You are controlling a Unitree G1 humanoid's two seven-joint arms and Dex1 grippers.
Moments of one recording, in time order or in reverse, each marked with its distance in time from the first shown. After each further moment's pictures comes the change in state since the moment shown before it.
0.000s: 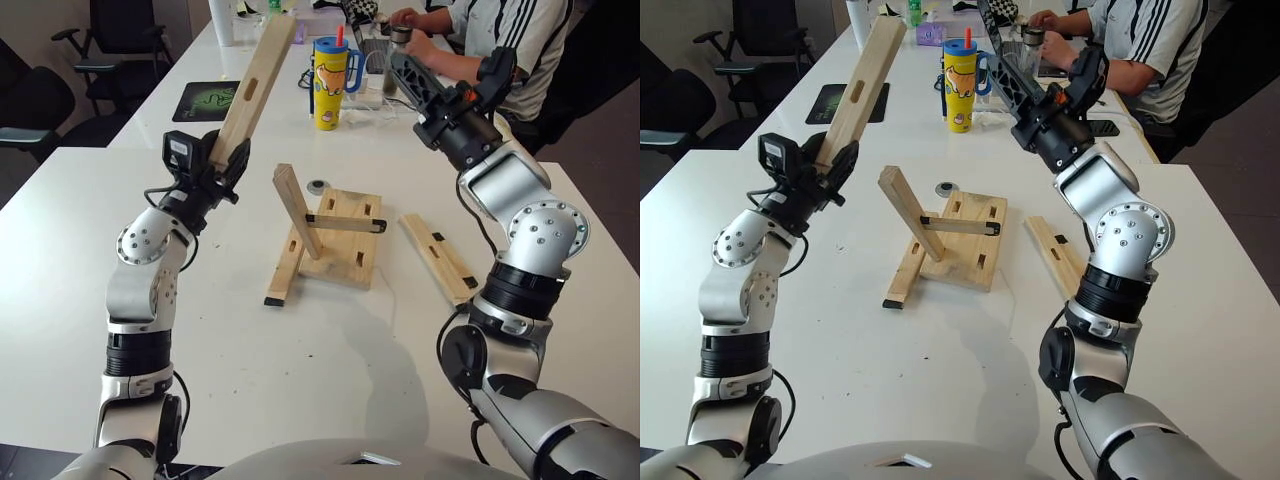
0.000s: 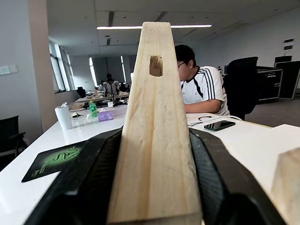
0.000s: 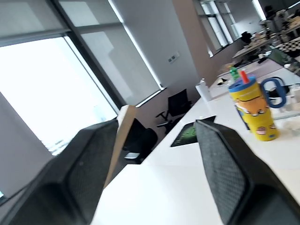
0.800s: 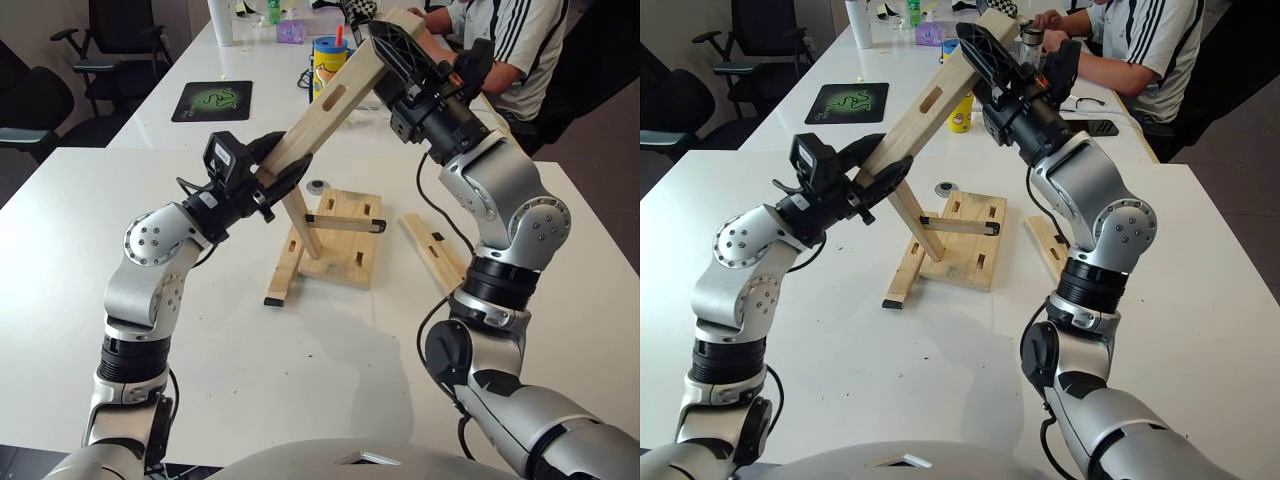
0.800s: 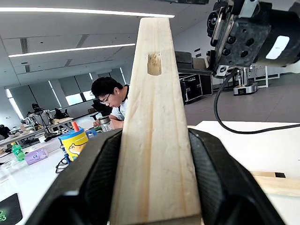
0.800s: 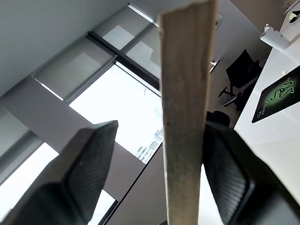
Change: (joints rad) left arm 0.001 0.056 -0.104 -0.154 -0.083 0.039 -0.187; right arm -0.025 0.060 0.019 0.081 0.528 -0.046 -0.316
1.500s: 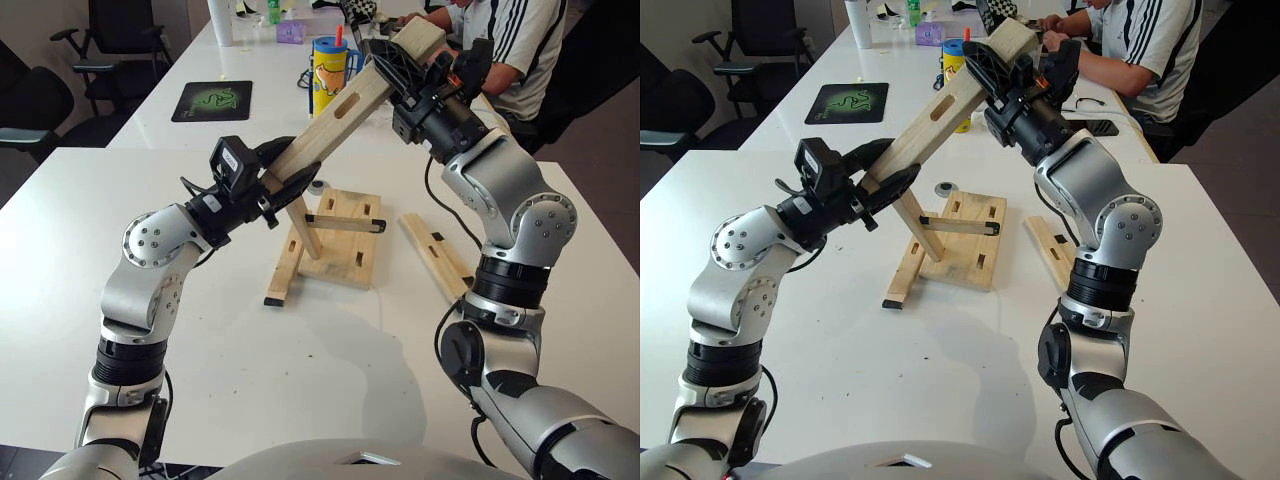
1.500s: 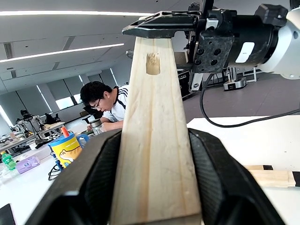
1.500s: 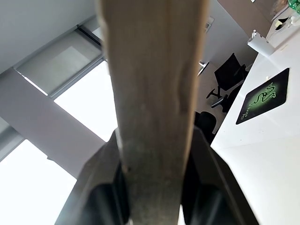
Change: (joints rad) left arm 0.002 0.026 -0.020 -0.035 -0.005 0.009 -0.017; right arm 0.020 -0.092 0.088 0.015 0.001 -0.068 0.016
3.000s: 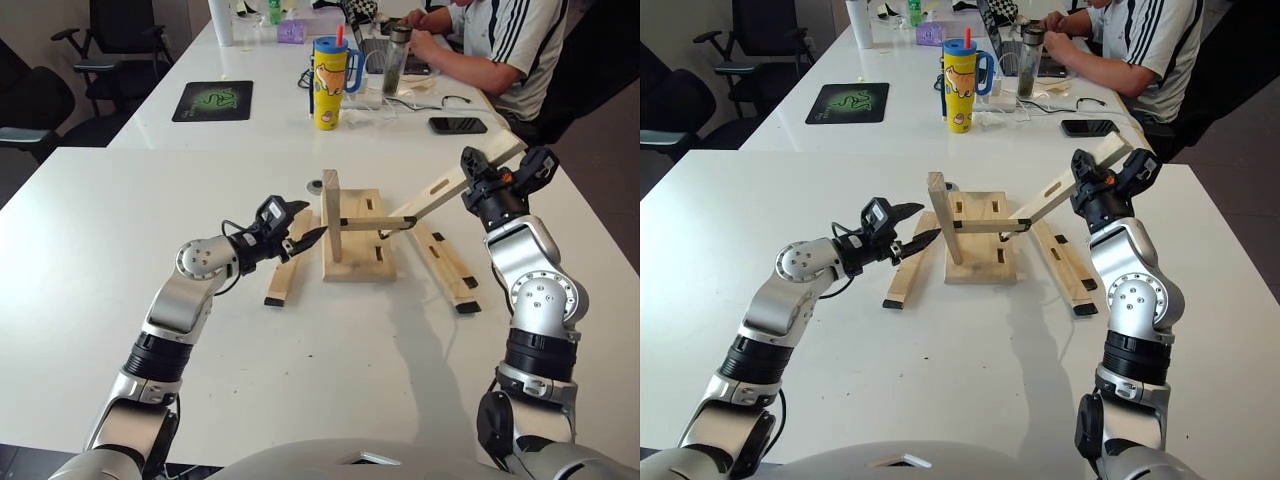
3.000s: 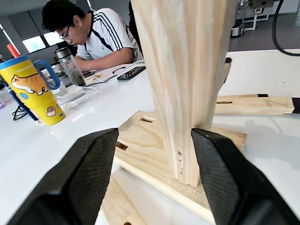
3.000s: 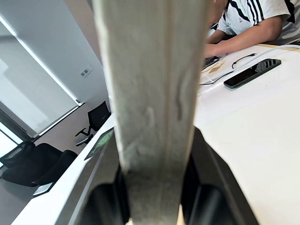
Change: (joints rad) left arm 0.028 -0.043 -0.195 0.285 0.189 -0.069 -0.047; right arm 0.426 -0.128 -0.001 -0.122 -0.667 -0.278 0.135
